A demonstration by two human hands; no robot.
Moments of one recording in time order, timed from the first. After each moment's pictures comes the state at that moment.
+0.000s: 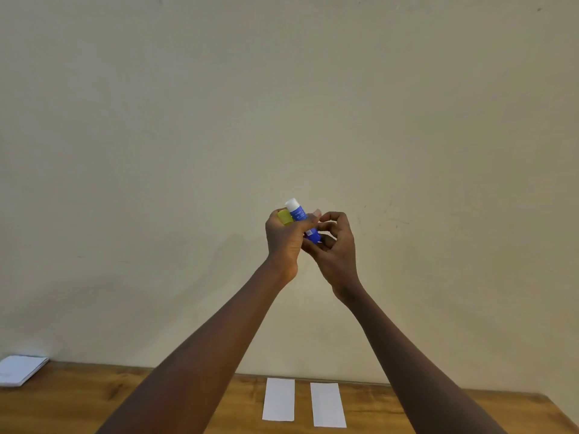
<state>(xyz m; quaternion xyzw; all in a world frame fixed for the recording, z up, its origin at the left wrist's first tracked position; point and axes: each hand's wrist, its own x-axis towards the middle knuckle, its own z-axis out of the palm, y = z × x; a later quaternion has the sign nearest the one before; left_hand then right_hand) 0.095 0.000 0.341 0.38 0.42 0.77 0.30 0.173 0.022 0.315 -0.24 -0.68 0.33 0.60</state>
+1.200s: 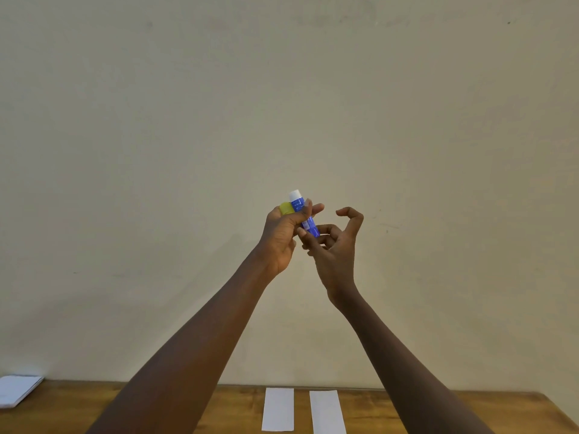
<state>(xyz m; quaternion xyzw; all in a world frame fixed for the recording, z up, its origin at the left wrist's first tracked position) 0.093 -0.011 0.366 0.49 0.38 0.68 0.40 0.180 0.007 0.329 -0.22 -0.63 0.33 0.66</state>
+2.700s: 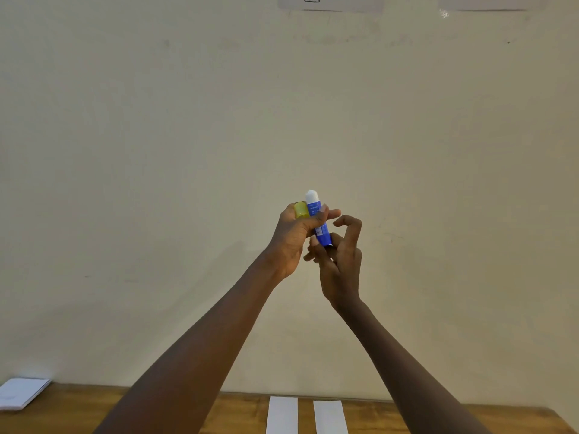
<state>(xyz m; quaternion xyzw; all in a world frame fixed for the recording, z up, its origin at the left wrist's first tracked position) 0.098 -0.028 0.379 0.55 0.36 0.66 0.36 0.178 -0.003 0.328 -0.20 -0.68 0.21 0.67</state>
